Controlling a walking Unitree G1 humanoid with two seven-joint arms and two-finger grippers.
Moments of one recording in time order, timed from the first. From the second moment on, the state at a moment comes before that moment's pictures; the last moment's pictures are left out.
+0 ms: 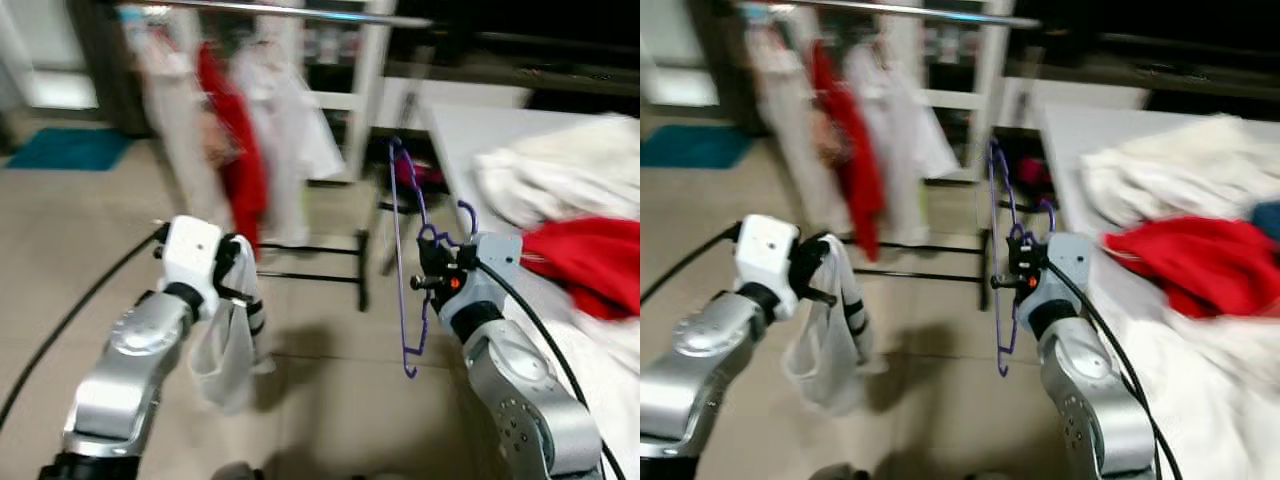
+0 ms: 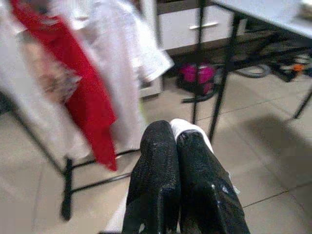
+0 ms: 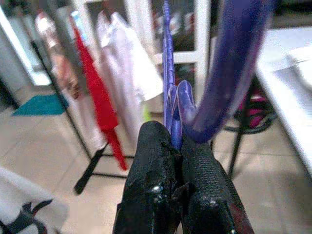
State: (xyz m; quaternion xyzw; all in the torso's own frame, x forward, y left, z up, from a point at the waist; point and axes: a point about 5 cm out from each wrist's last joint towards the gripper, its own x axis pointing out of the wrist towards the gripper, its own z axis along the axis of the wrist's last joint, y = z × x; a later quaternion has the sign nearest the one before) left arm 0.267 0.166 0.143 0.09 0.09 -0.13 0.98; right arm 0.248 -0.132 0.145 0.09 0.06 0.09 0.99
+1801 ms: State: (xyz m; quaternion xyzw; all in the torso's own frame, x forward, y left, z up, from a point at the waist) left arm 0.291 0.150 0.173 0.10 0.04 -0.17 0.98; right arm 0.241 -0.112 0.194 0.18 0.01 0.14 0.97
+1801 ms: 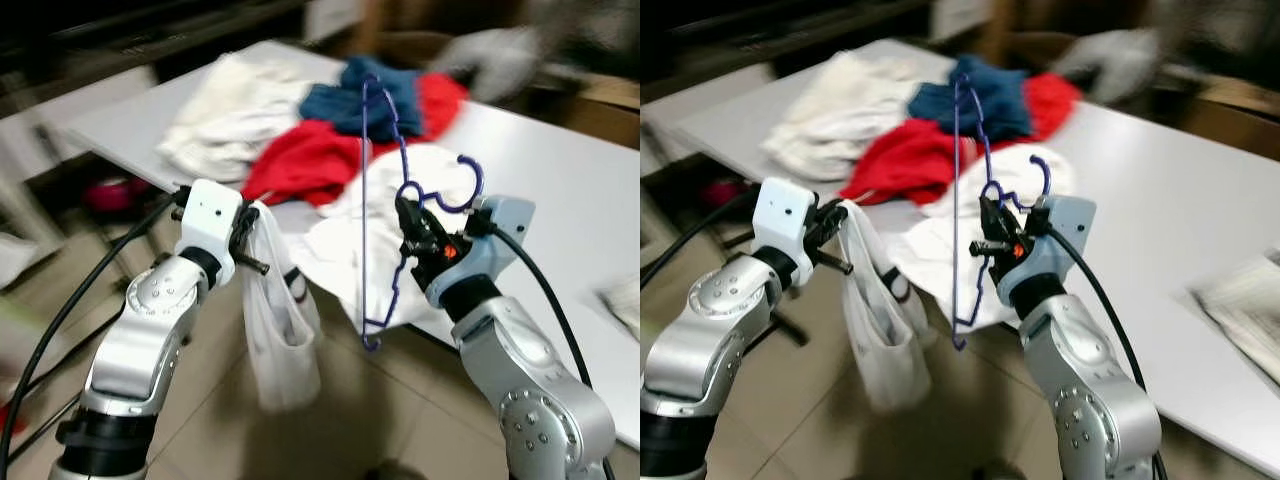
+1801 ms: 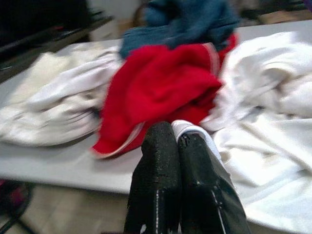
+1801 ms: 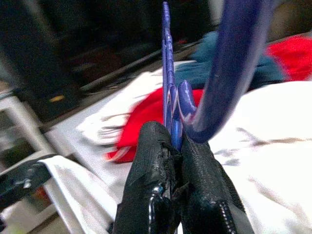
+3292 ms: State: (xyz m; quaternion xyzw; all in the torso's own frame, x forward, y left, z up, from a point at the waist) left arm 0.299 0.145 0.167 0.09 0.04 -0.17 0.98; right arm 0.237 -0.134 0.167 0.07 0.05 0.11 0.99
